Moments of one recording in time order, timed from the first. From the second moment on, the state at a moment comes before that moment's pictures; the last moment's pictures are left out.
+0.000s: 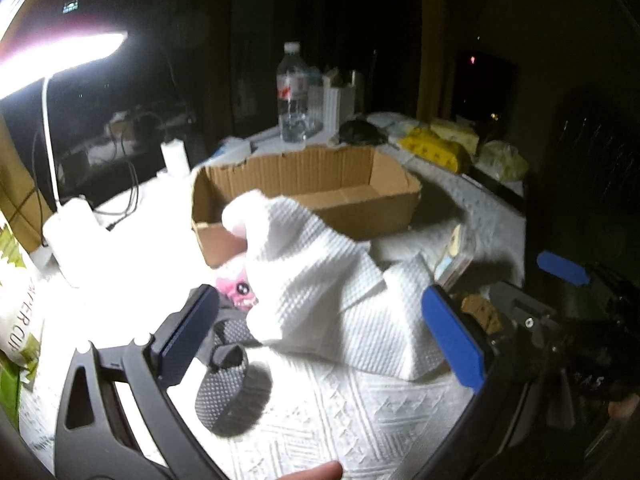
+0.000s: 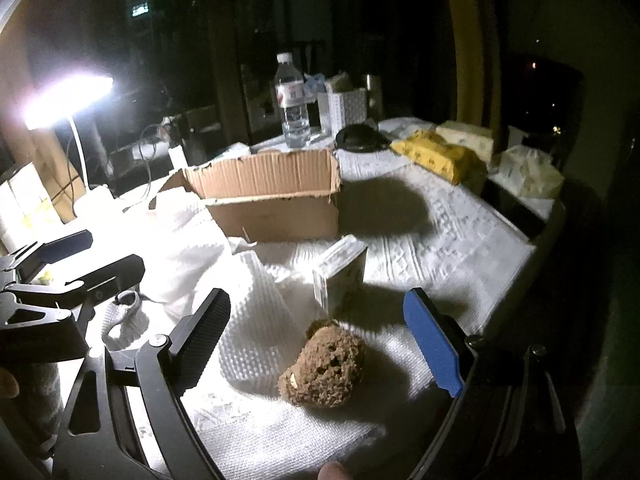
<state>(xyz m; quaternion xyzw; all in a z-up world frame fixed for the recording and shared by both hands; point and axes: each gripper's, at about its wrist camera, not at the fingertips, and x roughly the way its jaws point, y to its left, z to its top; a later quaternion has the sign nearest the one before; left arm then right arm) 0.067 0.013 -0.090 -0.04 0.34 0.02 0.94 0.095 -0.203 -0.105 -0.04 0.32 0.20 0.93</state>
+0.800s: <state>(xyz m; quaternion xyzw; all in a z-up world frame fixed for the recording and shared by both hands) 0.062 0.039 -0.152 -0.05 0.43 0.04 0.90 0.111 -0.214 -0.164 -0.05 0.38 0.22 0.90</state>
